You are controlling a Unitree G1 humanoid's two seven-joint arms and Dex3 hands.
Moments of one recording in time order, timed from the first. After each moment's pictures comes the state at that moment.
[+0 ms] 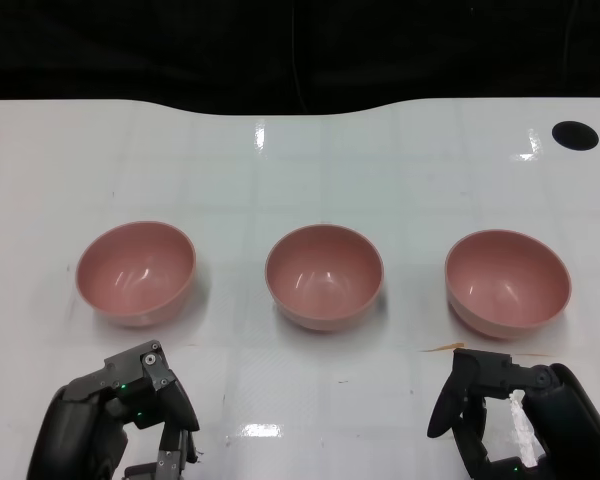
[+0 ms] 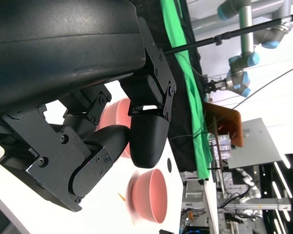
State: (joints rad) left arm 0.33 0.04 0.00 -0.07 -0.15 -0.45 -0.24; right arm 0.17 -0.13 0.12 0.10 -0.23 -0.68 0.05
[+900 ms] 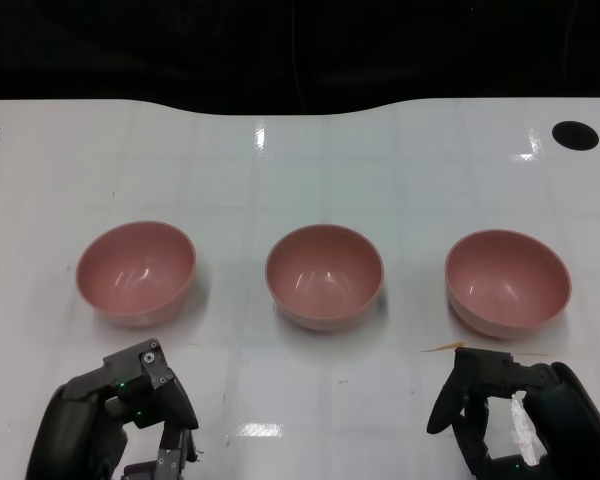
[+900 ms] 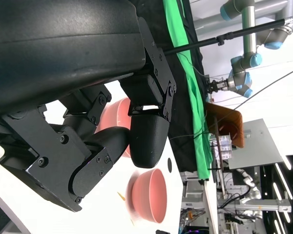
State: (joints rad) left arm 0.33 0.04 0.00 -0.07 -0.15 -0.45 -0.24; right arm 0.17 -0.14 0.12 0.09 -0.22 -0.64 0.05
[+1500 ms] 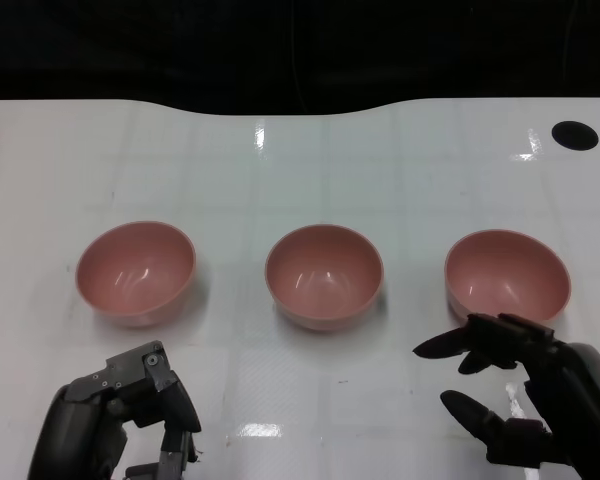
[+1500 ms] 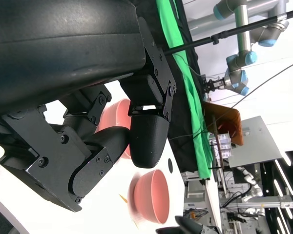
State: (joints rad) left arm 0.32 0.04 0.00 -0.05 -0.12 -0.49 -0.23; right arm 0.15 -0.16 0.07 0.00 -0.56 -0.56 -0.16
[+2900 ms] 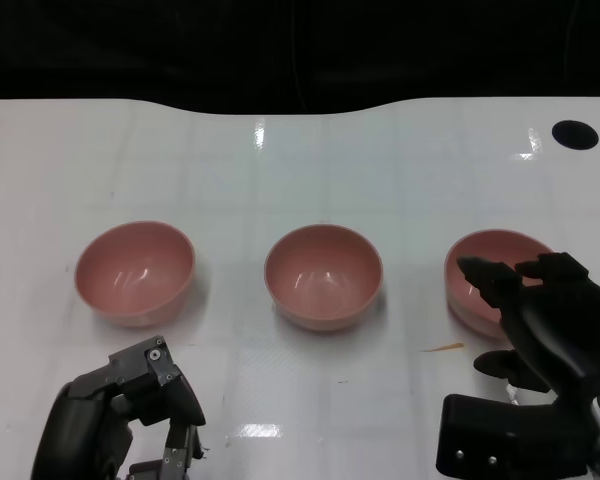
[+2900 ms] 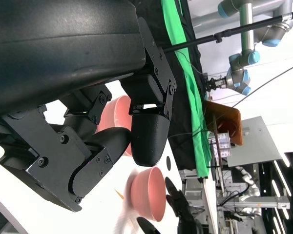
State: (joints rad) left arm 0.33 0.03 -0.01 -0.08 -0.15 -0.45 -0.23; right arm -0.12 -0.28 0.29 0.08 -1.04 0.12 -0.08
